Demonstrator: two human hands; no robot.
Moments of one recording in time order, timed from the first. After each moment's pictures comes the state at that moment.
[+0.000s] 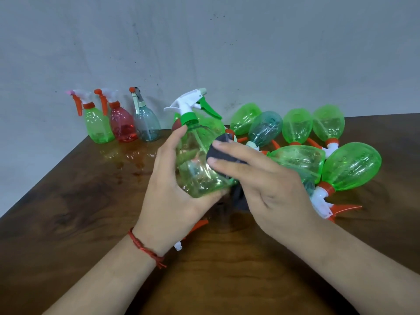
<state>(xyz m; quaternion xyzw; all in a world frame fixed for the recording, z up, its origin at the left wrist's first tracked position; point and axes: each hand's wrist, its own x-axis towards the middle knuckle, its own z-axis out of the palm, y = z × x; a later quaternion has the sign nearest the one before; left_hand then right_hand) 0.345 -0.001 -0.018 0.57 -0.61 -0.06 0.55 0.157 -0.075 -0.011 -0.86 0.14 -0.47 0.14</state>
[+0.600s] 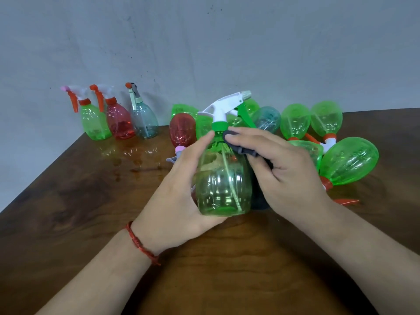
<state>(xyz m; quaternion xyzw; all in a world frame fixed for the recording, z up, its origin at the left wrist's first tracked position) 0.344 0.001 -0.016 0.51 -0.74 -0.09 0.44 0.147 -0.093 -0.002 -0.83 0.21 -0.49 0.18</state>
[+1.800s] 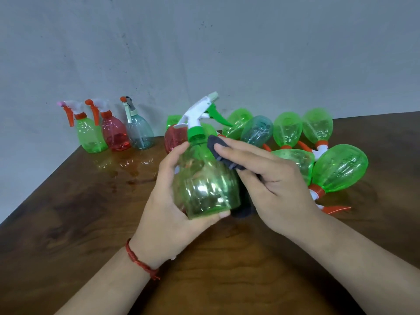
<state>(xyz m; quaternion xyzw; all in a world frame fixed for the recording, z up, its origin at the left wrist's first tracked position) 0.340 0.002 -0.019 0.49 -0.66 -0.12 0.56 0.146 -0.087 -0.001 -0.81 0.17 -0.50 0.25</state>
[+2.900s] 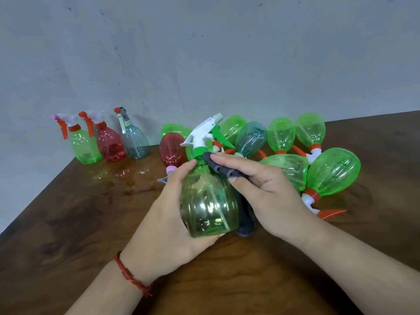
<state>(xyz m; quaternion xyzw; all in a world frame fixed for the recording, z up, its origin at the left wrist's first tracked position) 0.339 0.006 -0.010 0.53 -0.72 -0.12 0.43 0.149 -0.090 -0.002 -0.73 0.19 -0.45 0.48</state>
